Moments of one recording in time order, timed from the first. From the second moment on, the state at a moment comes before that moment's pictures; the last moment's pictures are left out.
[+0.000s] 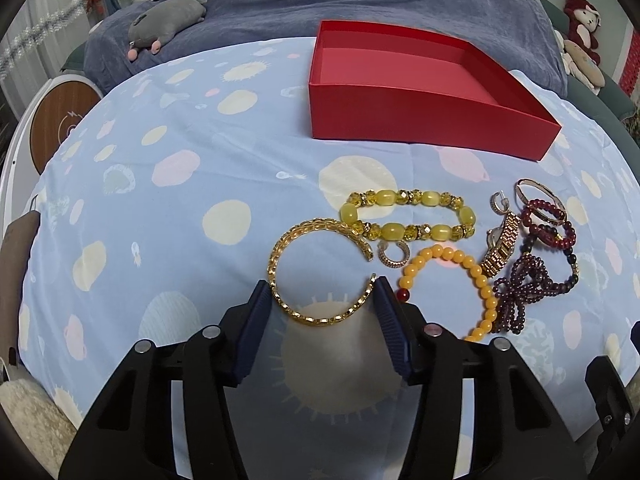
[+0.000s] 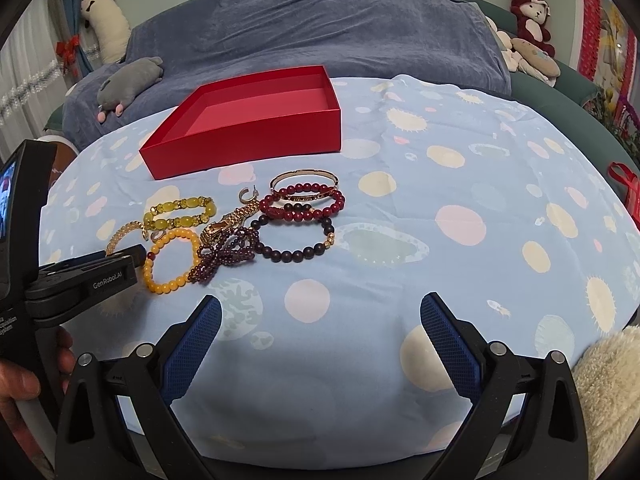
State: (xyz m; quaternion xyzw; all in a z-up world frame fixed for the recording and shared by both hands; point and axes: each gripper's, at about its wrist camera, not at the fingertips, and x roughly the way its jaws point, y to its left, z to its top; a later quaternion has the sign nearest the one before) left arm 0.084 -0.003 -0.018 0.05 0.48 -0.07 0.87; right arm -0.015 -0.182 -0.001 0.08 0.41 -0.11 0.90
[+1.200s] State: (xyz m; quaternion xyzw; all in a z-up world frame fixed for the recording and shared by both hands) left arm 0.089 0.013 -0.011 -0.01 0.49 -0.07 0.87; right arm 0.113 -0.207 -0.016 0.08 0.47 -0.04 0.88
